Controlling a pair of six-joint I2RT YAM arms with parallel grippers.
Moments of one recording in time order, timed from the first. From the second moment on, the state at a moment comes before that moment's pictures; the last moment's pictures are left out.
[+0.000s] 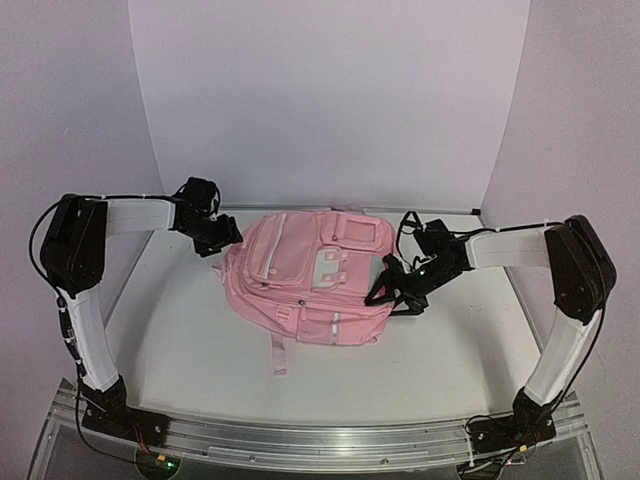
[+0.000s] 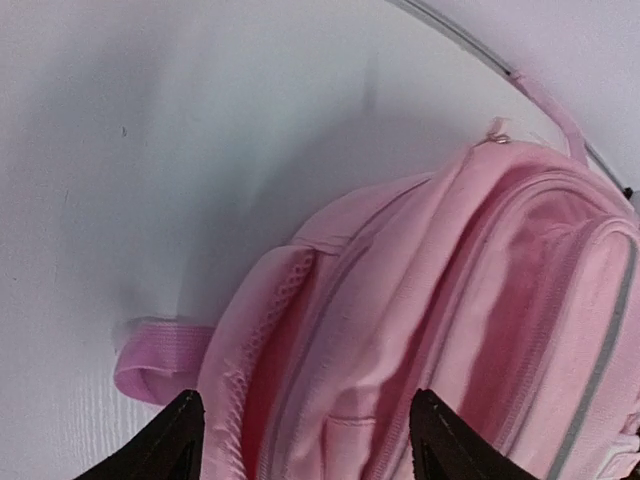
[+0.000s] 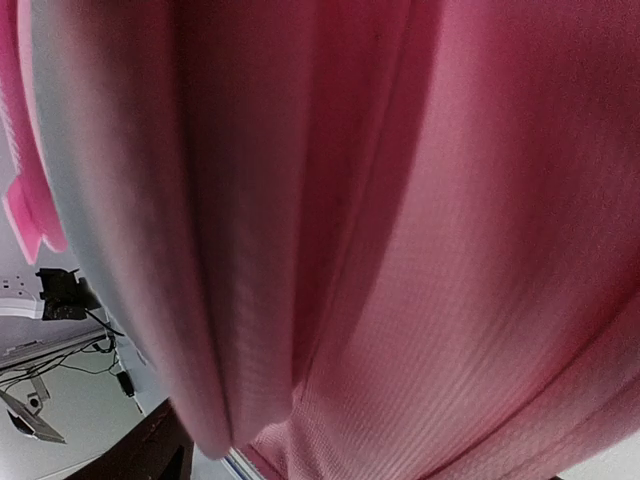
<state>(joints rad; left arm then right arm) -0.34 1.91 1.38 -0.35 0.12 -0.62 0.47 1.80 1.09 -0.44 -0.71 0.43</state>
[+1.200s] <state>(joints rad) -0.78 1.48 1.05 -0.30 0.08 -0.74 0.23 2.07 1.70 -0.46 -0.58 0.46</state>
